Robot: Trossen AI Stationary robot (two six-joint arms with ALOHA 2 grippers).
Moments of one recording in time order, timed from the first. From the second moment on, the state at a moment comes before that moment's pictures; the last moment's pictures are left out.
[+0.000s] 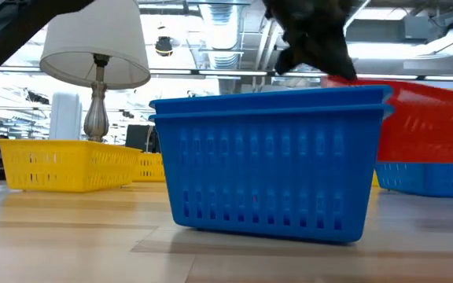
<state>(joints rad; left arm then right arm) -0.06 2.32 2.32 -0.90 -0.01 -0.19 1.01 1.30 1.11 -1.22 0.40 1.75</state>
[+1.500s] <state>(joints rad) 0.26 2.15 2.22 -1.04 0.58 0.22 1.01 1.30 1.11 -1.22 0.40 1.75</state>
